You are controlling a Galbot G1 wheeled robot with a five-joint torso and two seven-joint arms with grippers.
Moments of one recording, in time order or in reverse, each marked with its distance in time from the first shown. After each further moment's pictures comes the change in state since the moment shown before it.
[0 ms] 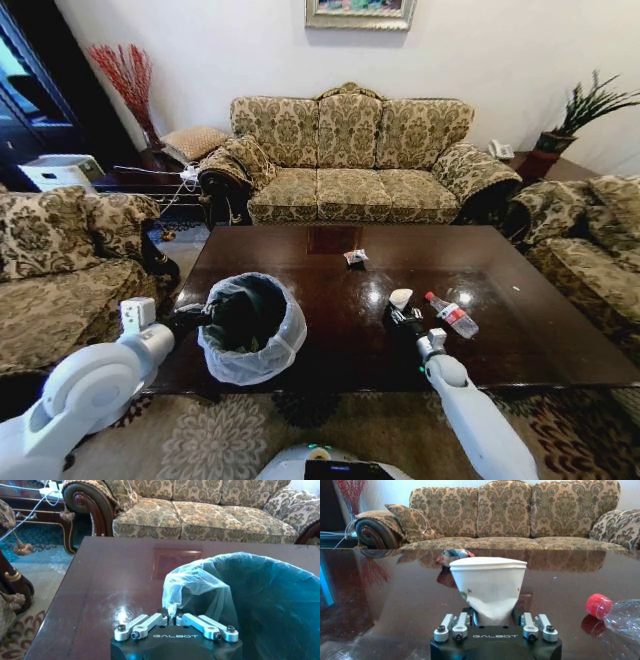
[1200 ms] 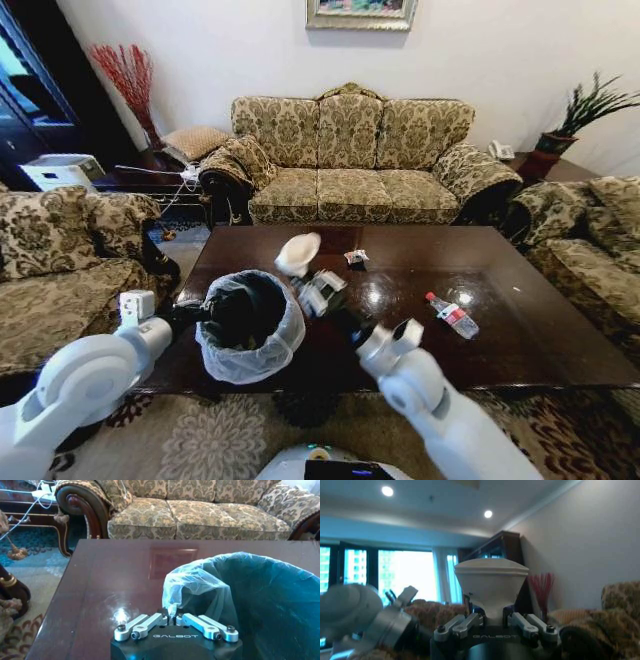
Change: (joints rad) left arm 0.015 0.064 -0.035 -0.025 -0.067 0.006 -0.028; right arm -0.045 -0.060 -0.501 0.971 0.063 -0.169 -0.013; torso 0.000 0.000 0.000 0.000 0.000
